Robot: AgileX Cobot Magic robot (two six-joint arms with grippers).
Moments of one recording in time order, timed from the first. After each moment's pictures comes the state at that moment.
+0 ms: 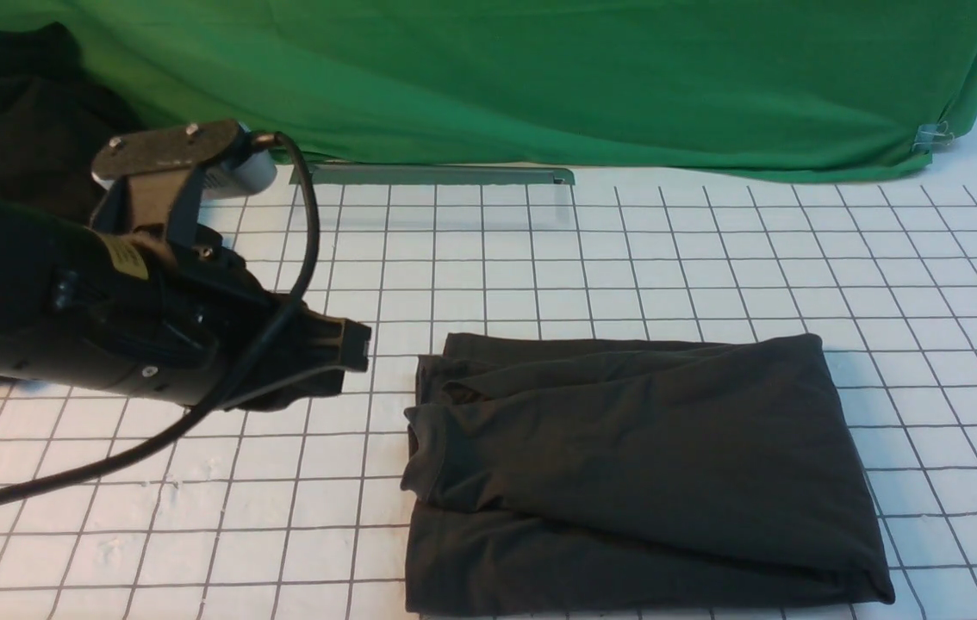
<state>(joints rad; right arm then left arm) 0.34 0.10 -0.43 0.00 0.29 -0.05 -0.42 1.22 -0.95 -0.26 0.66 -0.08</state>
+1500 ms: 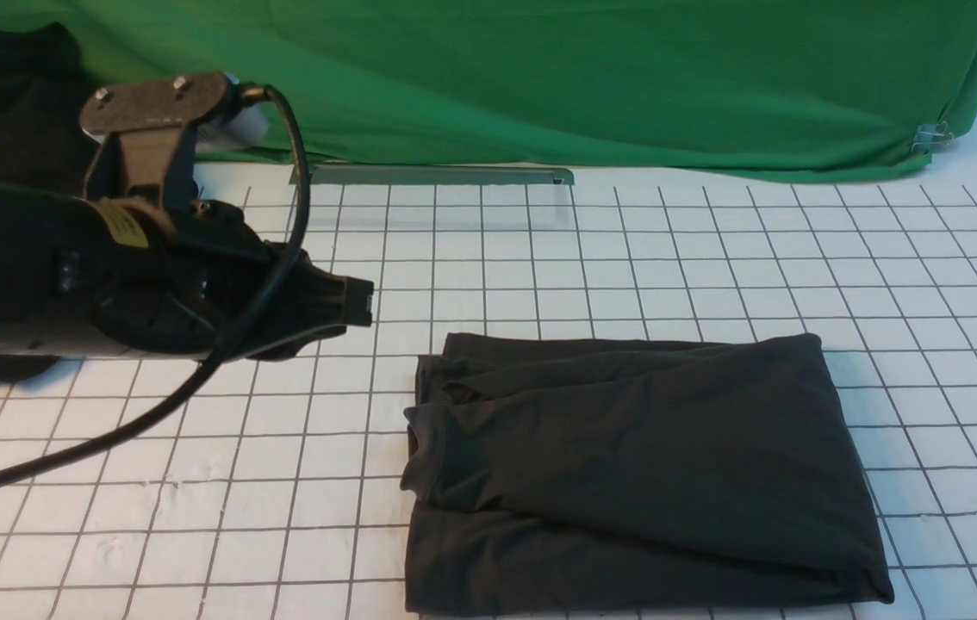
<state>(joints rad) 0.06 0.00 0.01 -0.02 0.22 -0.05 -0.42 1.22 -0.95 -0.24 0.52 -0.05</state>
